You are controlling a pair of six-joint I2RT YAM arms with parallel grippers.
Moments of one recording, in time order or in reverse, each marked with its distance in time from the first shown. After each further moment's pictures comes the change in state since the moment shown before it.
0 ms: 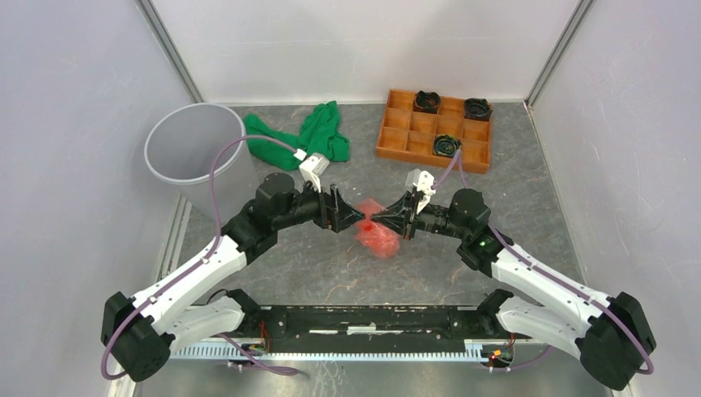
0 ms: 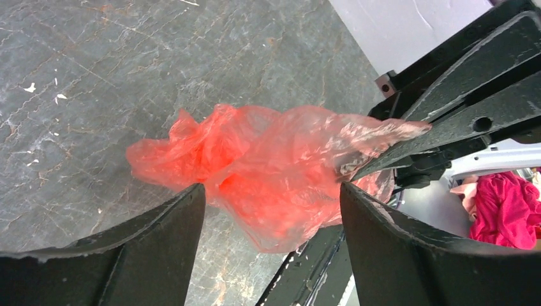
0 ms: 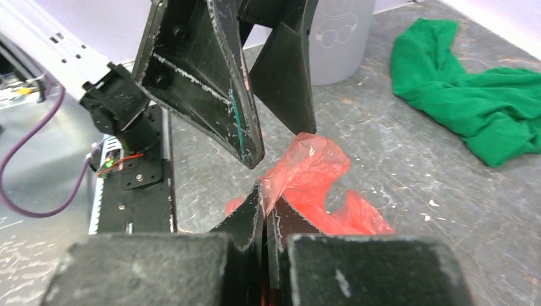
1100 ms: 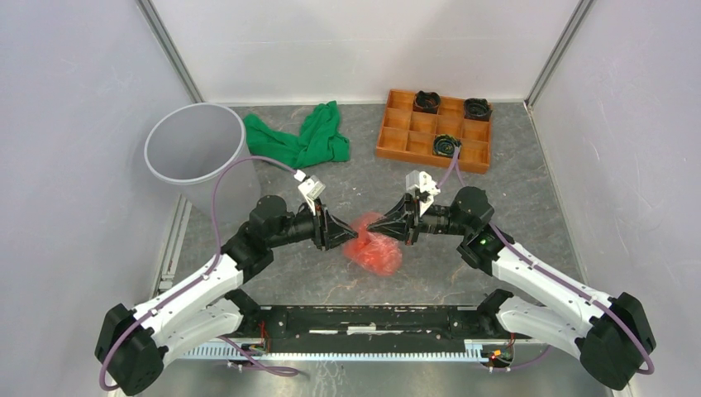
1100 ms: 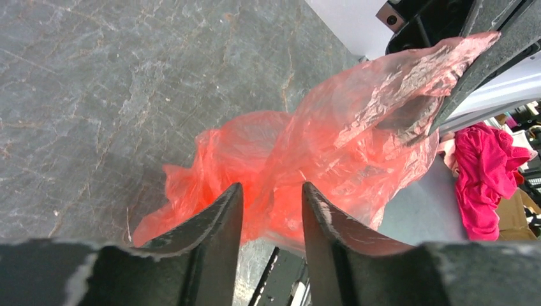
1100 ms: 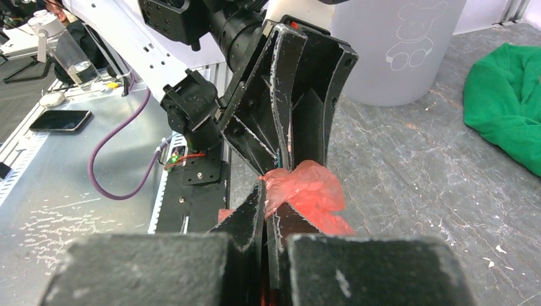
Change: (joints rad) left arm 0.000 -0.141 -0.256 0.222 0.158 0.012; right arm 0.000 0.014 0.030 0.050 -0.218 0.098
